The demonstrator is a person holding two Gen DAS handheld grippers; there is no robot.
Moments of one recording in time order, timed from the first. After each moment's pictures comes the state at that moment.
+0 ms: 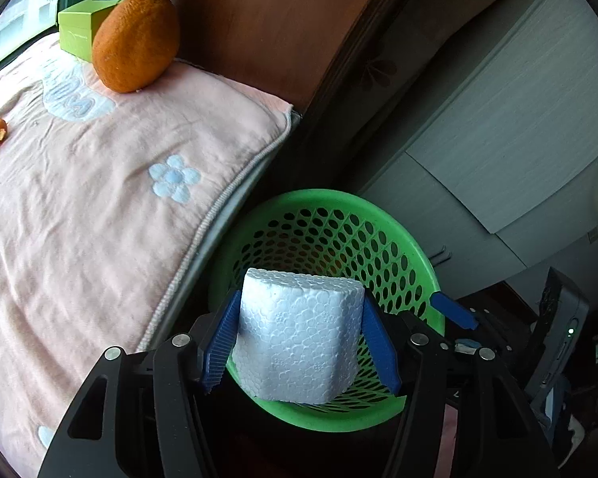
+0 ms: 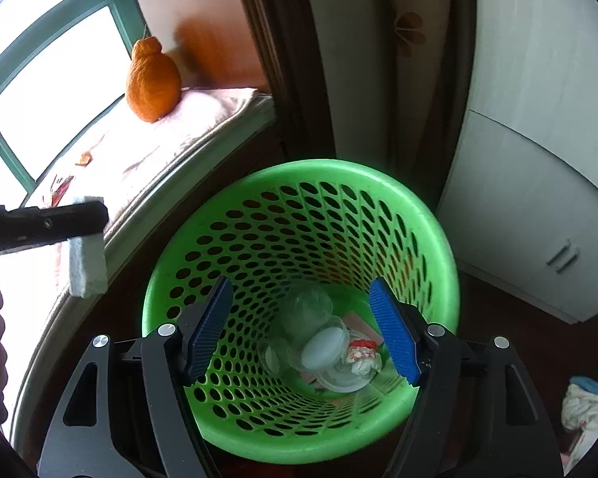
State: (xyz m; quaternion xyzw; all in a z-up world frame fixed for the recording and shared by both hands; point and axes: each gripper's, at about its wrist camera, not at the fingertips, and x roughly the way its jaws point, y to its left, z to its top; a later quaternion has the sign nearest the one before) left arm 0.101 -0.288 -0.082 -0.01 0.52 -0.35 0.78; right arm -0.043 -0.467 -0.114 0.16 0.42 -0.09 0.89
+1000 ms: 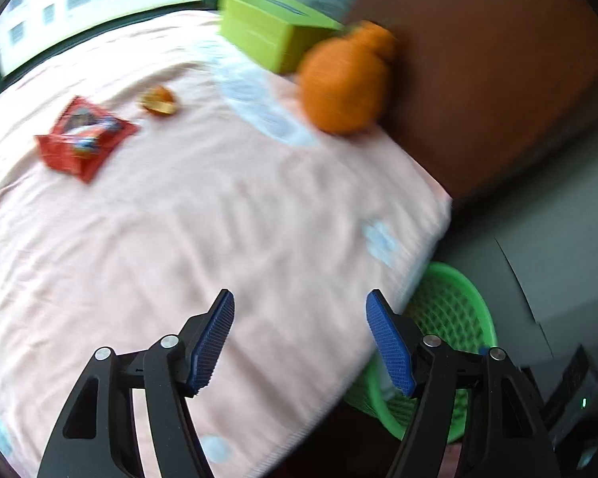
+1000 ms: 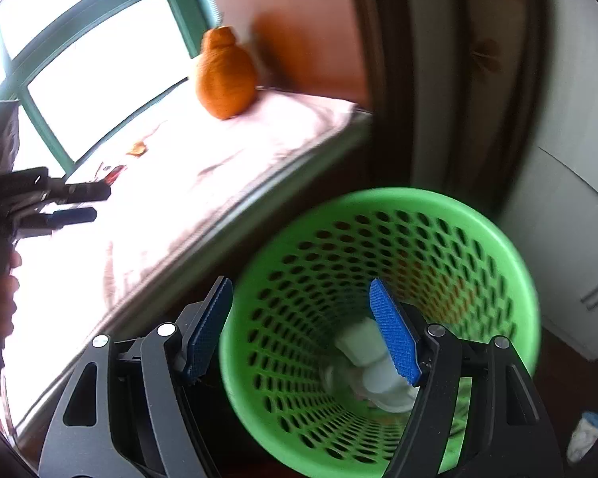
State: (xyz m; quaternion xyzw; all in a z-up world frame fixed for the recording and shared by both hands) left arm 0.170 -0.143 -0.056 -0.09 0.53 -0.17 0.83; right arm 0.009 -0.400 -0.092 0.13 0.42 0.01 0.90
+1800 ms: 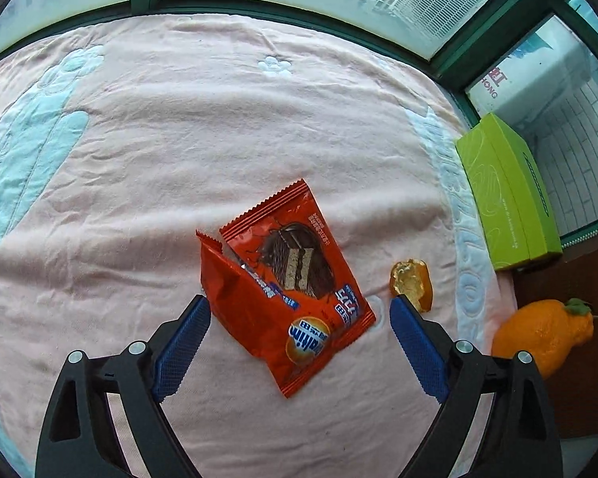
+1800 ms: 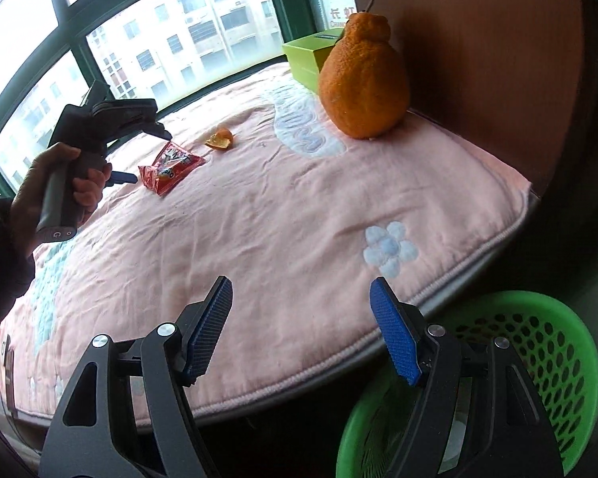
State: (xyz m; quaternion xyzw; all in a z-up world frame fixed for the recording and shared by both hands) left arm 0.332 0.027 -0.094 -0.26 0.52 0.08 0.81; right arm 0.116 -0.306 -0.078 0.08 0.42 0.13 0.90
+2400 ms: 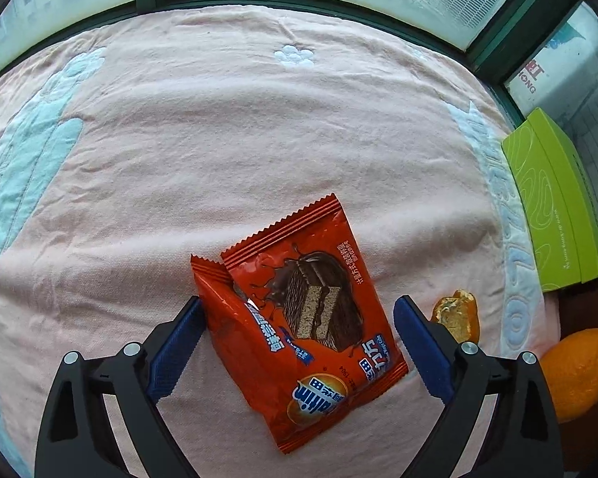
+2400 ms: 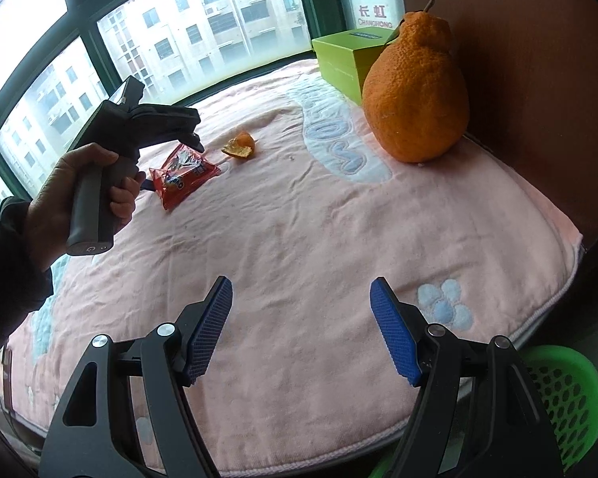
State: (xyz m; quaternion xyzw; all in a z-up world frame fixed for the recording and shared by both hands) left arm 0.365 0.019 -0.120 -0.22 0.54 0.14 0.80; right arm 0.158 -0.274 -0.082 0.05 0.42 0.16 0.89
